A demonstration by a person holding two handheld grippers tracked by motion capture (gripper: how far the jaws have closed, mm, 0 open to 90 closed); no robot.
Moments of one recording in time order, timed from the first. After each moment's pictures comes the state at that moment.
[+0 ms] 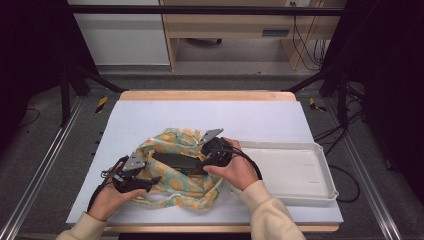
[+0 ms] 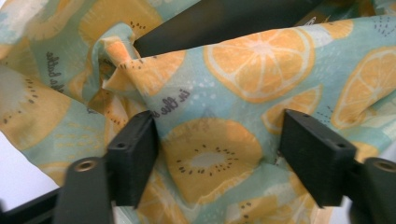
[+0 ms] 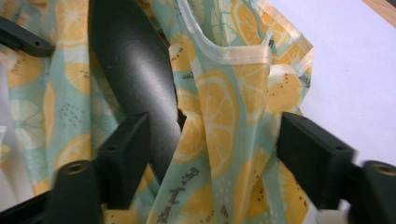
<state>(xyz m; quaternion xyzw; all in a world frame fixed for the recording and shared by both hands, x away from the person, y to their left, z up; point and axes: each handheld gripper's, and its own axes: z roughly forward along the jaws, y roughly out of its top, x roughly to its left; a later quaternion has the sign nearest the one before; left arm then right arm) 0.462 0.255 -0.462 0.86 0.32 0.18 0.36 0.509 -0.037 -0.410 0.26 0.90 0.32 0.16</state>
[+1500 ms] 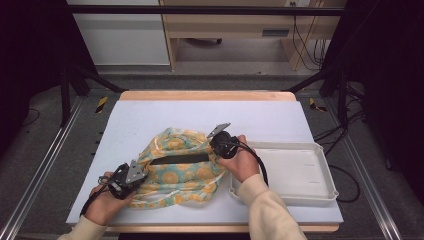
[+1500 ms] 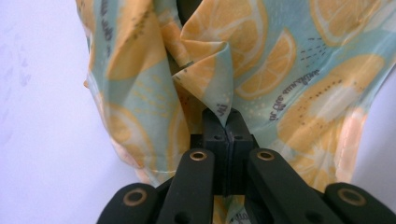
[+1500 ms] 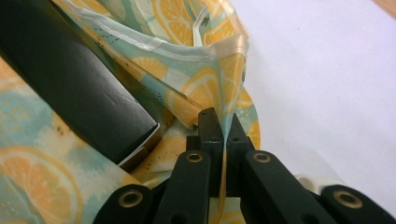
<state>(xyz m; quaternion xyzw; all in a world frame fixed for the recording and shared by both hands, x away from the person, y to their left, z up) 0.442 0.261 -0.464 0.90 0.27 0.24 0.24 0.538 -0.060 -0.424 0.31 0.89 0.28 0.18</state>
